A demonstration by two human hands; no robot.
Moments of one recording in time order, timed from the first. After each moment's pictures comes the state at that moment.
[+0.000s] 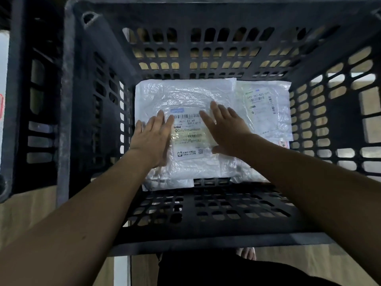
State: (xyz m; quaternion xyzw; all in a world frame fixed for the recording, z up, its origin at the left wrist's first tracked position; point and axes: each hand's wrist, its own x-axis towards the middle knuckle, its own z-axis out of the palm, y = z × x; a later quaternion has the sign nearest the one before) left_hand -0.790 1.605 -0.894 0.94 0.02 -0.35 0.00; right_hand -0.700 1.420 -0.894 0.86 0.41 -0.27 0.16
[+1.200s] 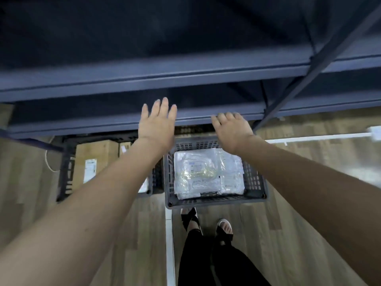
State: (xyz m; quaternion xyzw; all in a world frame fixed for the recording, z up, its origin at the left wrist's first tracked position) left_hand -0.735 1.624 -0.298 0.97 0.06 -0.20 -0.10; right_hand -0.672 1.446 -0.332 0.90 0.34 -0.20 0.20
